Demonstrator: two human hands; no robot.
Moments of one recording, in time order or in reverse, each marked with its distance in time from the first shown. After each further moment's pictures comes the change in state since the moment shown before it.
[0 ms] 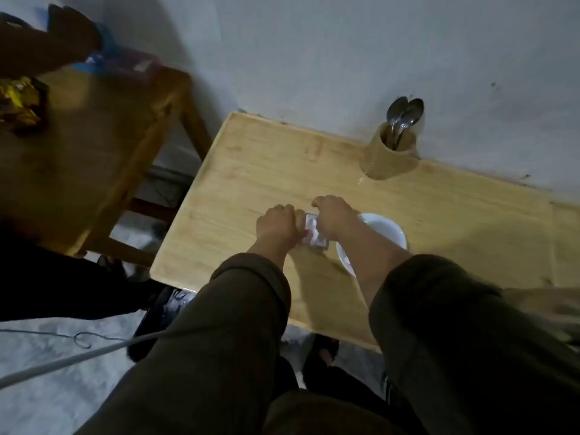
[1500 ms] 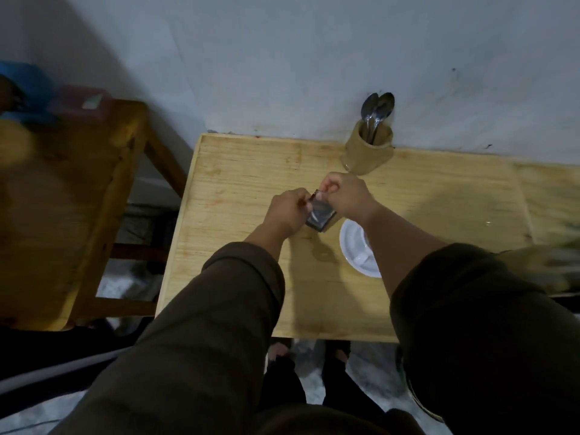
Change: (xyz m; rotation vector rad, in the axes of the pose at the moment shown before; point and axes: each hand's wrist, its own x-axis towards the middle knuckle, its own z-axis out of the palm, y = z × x) left_hand 0.037 -0.001 -0.034 -0.411 -0.025 0.337; right_hand -0.006 -0.001 -0.035 0.569 0.325 0.150
